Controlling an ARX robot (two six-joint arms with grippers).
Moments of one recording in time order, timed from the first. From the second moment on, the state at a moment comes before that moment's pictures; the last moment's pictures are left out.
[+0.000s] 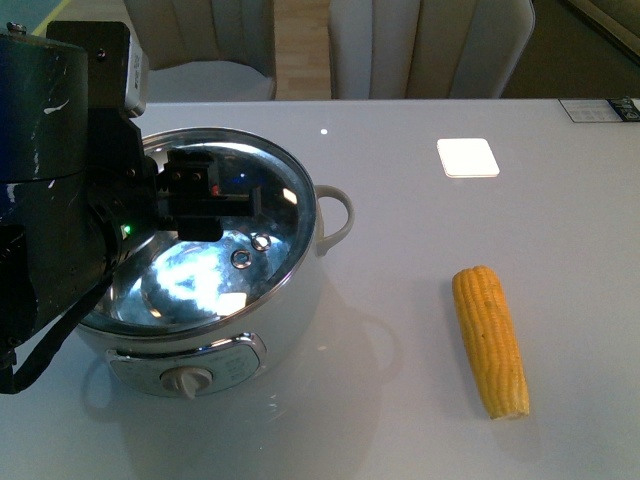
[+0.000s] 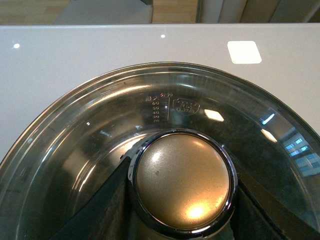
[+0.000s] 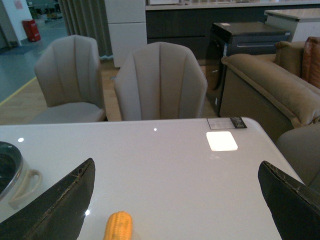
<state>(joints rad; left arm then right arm) -0.44 1.95 0.58 0.86 -0.31 -0.20 0.00 0.00 0.02 0.00 0.00 0.00</state>
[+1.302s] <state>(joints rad) -0.16 1.56 0.57 0.71 -0.29 -0.10 0.00 0.00 0.02 0.00 0.00 0.00</state>
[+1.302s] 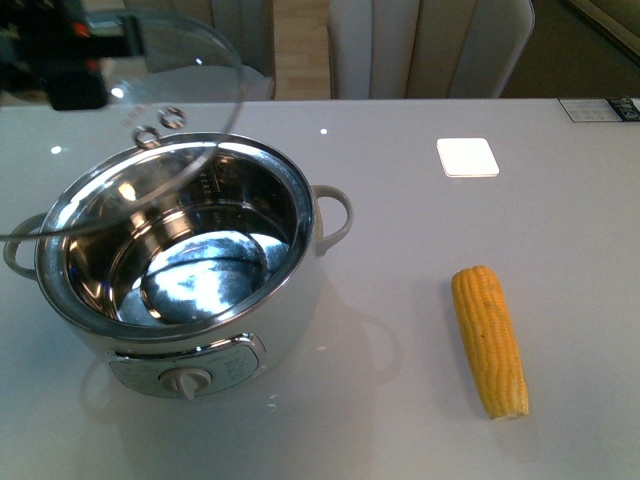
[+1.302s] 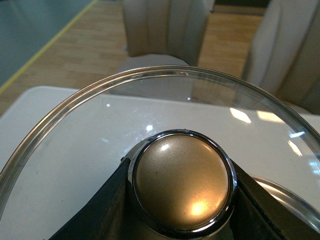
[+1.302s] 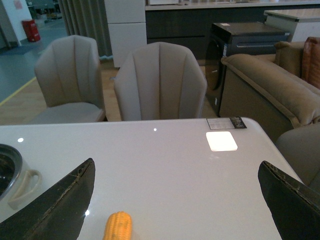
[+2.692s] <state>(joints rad) 0.44 2.61 0.87 1.33 0.03 0.00 0.00 0.00 0.02 0.00 0.00 0.00</state>
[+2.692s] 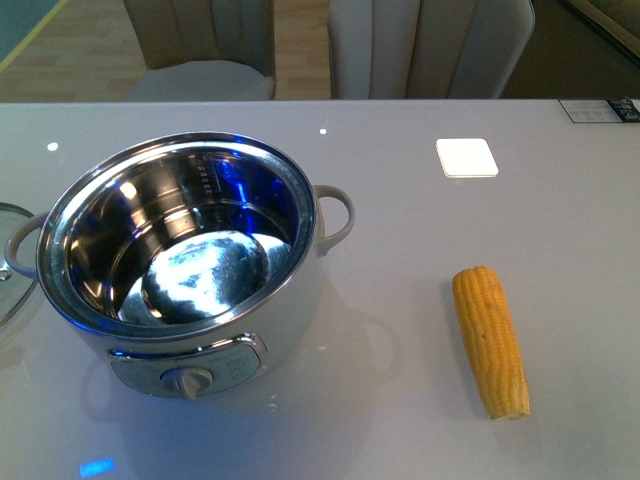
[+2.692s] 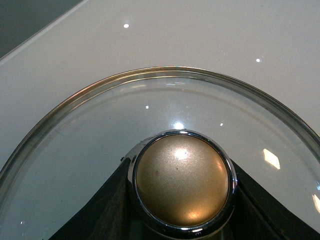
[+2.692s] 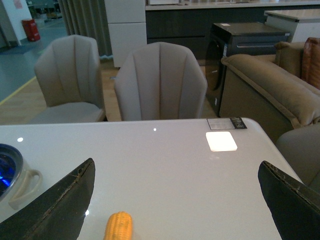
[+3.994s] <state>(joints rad) 0.35 1.41 0.31 0.97 0.04 -0.18 0.00 0.00 0.02 0.00 0.00 0.00</state>
